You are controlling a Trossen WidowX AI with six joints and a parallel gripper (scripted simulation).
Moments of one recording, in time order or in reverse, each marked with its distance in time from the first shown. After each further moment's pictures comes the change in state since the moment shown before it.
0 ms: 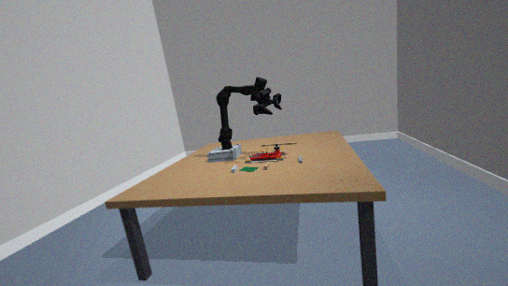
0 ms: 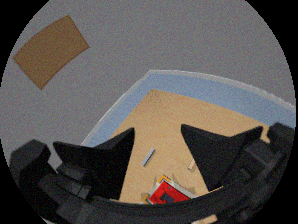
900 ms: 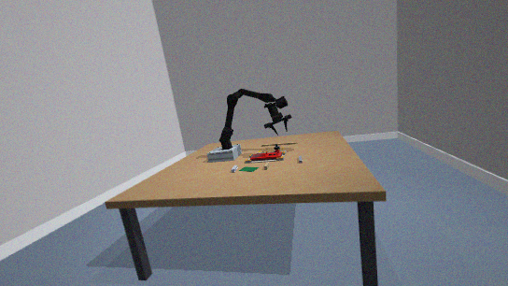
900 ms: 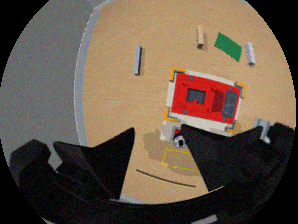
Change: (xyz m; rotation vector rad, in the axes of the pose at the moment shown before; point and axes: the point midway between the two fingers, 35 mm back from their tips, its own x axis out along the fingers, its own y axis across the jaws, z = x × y) arm -0.026 0.091 -0.243 0.421 0.696 -0.266
